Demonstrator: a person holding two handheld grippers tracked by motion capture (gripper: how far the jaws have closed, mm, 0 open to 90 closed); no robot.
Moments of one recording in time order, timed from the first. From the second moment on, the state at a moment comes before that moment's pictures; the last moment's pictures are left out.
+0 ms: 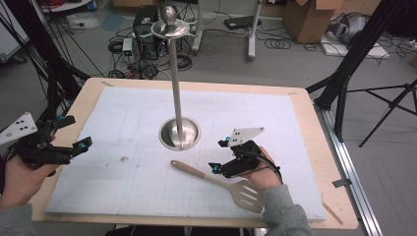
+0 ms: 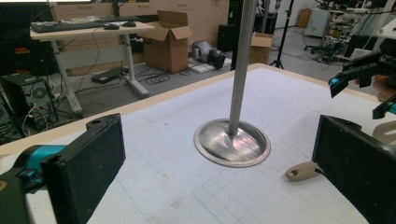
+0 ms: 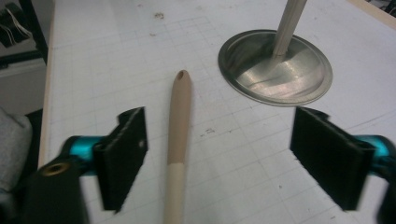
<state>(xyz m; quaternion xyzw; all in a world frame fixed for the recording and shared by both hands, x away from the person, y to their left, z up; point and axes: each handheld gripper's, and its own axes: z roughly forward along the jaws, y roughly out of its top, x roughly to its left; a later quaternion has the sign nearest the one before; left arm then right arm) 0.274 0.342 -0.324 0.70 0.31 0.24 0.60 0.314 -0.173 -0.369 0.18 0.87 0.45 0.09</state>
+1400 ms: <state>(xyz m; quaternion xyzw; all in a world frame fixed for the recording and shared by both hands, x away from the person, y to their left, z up) 0.288 0.334 -0.331 0.71 0.31 0.23 0.60 0.304 -0.155 -0.400 0.17 0.92 0.35 0.02</state>
